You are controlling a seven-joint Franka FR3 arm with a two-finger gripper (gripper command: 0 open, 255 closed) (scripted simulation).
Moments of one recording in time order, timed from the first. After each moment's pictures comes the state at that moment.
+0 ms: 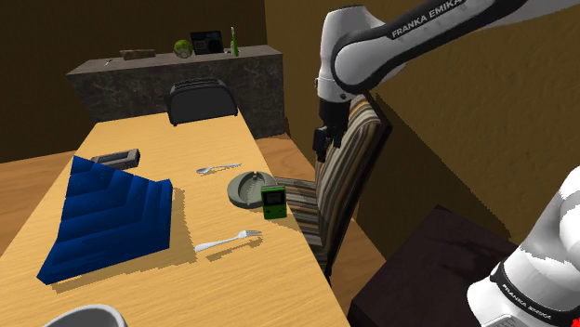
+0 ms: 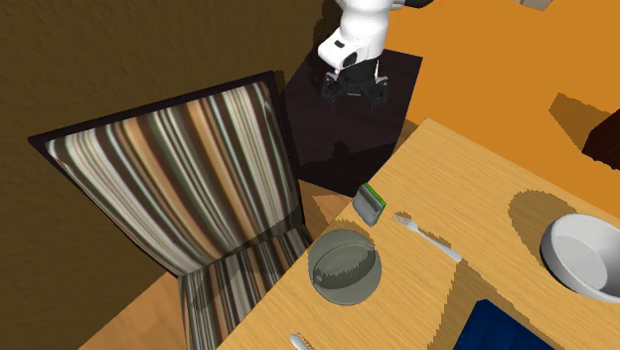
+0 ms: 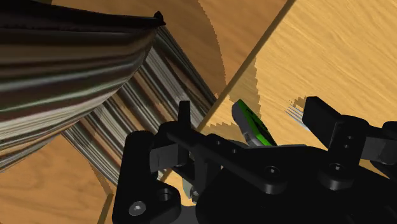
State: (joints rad) arm 0.11 -0.15 0.08 -2.28 0.04 2.14 -0.07
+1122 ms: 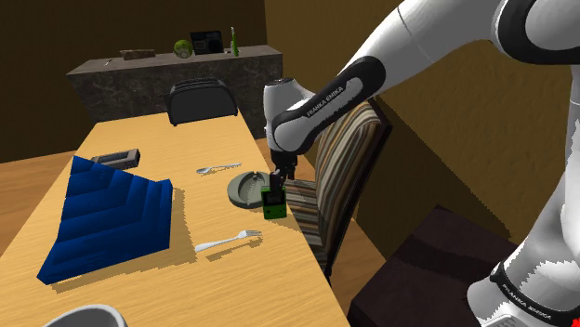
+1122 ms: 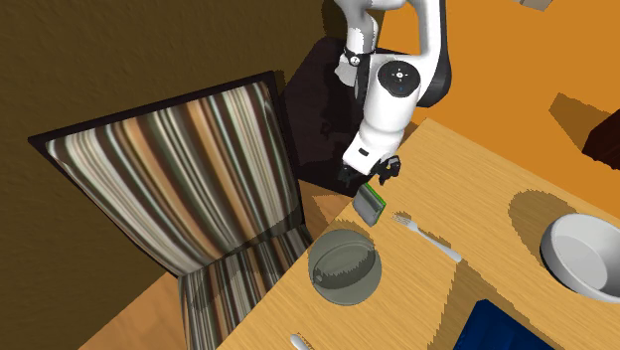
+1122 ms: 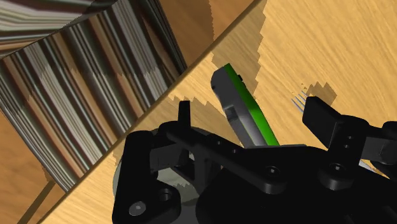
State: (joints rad) arm 0.18 0.39 0.13 -1.96 -0.07 2.34 -0.10
